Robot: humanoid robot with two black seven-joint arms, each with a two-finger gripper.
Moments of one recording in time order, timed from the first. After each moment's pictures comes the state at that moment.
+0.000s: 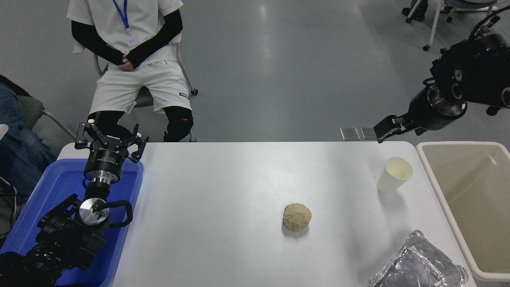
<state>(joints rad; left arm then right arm) -0.65 0.17 -0.93 -0.29 -0.24 -0.69 -0.39 1.94 -0.33 -1.28 1.08 -0.56 0.52 0.19</state>
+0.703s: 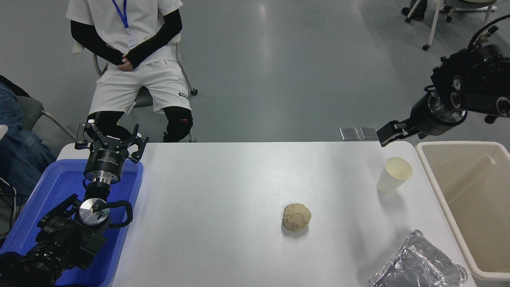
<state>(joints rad) -0.65 0.17 -0.93 -0.29 -0.24 -0.69 -0.38 1.80 -0.37 -1.23 0.98 -0.55 0.51 0.17</state>
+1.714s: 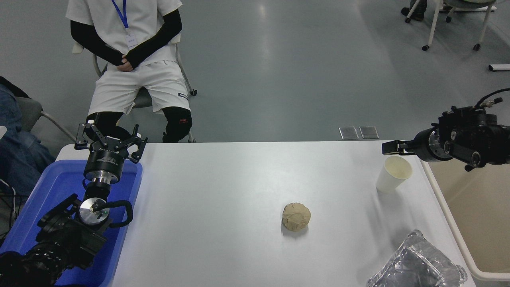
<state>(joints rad) -0.65 0.17 -0.93 -0.29 -0.24 -0.69 -0.38 1.31 -0.40 -1.00 0.62 -0.54 0.25 0.16</state>
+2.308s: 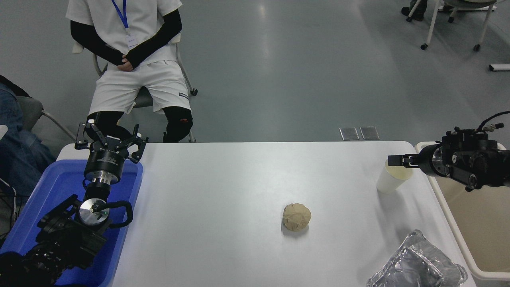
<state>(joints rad) -0.65 0.17 -0.93 -0.29 -0.24 -0.69 -0.38 1.16 -0.39 -0.99 0.56 -0.53 0.08 0.16</state>
